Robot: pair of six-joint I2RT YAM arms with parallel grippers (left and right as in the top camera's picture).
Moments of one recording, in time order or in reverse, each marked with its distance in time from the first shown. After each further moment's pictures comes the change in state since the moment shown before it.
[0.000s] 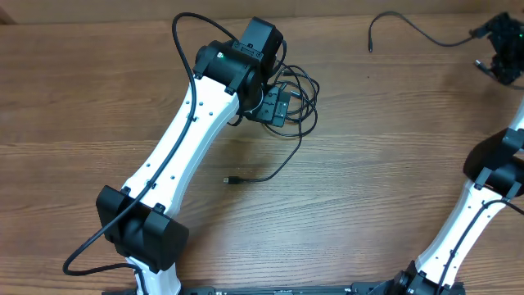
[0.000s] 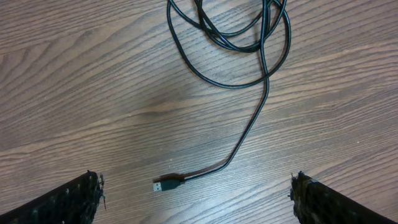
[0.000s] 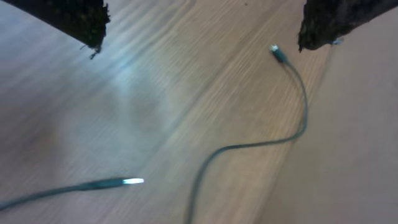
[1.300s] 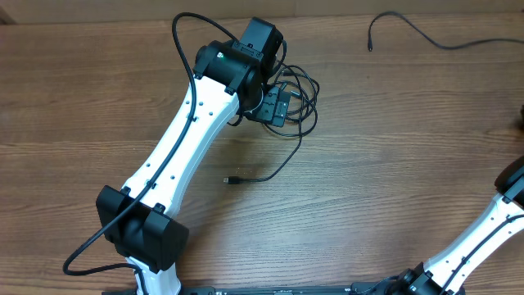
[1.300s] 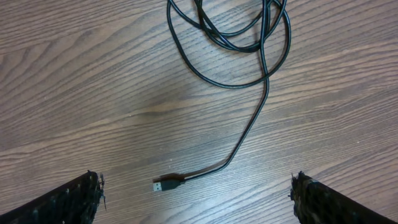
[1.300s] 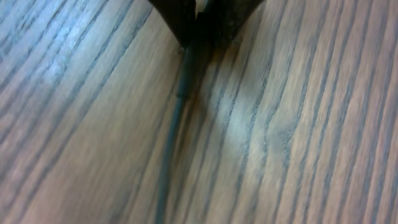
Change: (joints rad) left arm 0.000 0.000 0.000 0.000 0.000 0.000; right arm -0.254 0.028 -0.407 0.259 0.360 -0.052
